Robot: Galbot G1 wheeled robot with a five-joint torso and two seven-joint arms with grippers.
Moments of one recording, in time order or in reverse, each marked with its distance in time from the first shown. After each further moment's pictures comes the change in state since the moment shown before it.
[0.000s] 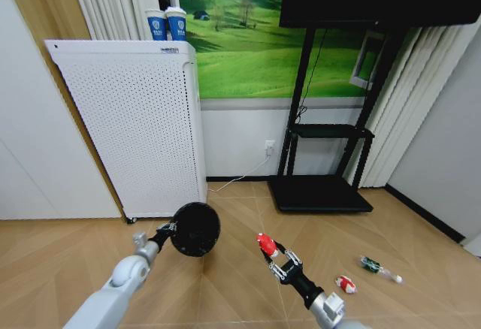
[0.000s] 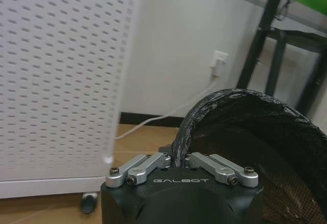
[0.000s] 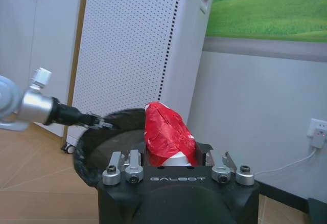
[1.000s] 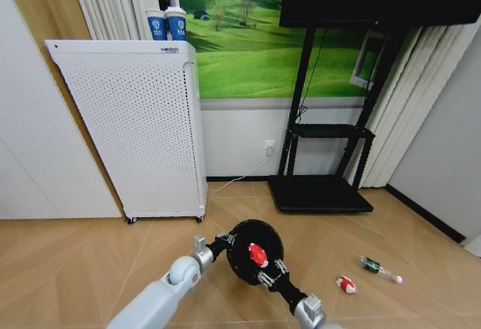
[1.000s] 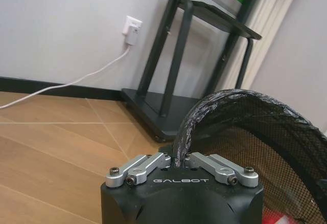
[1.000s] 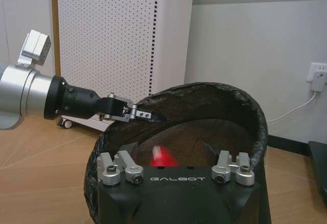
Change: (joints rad) left arm 0.009 -0.107 0.200 -0.088 0.019 0.036 0.049; right arm 0.068 0.054 -0.093 -0.157 -0.003 -0.070 0.073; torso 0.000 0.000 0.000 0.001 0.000
